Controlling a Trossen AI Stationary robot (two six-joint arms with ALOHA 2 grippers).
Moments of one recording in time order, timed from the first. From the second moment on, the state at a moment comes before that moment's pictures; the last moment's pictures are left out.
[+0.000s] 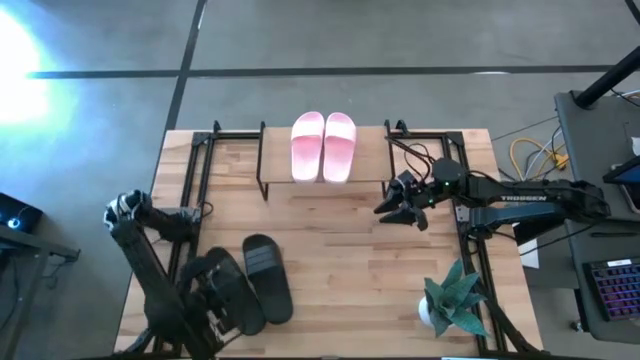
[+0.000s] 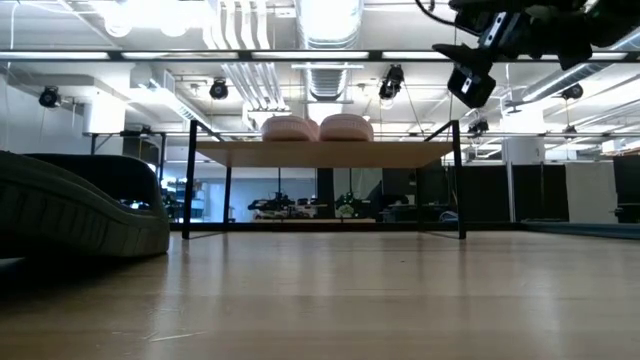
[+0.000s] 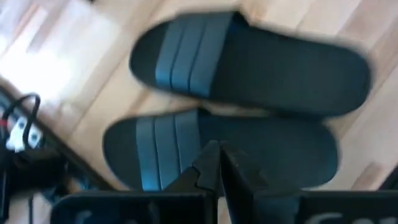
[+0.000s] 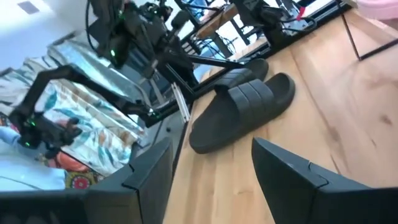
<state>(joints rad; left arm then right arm) -0.98 1.68 1.56 -1.57 -0.38 -1.62 -0.21 0.90 0.48 0.25 -0.57 0.60</state>
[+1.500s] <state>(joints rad) -0.91 2.08 1.59 -1.57 -0.03 -1.99 -0.21 0.80 0.48 0.10 -0.73 0.51</state>
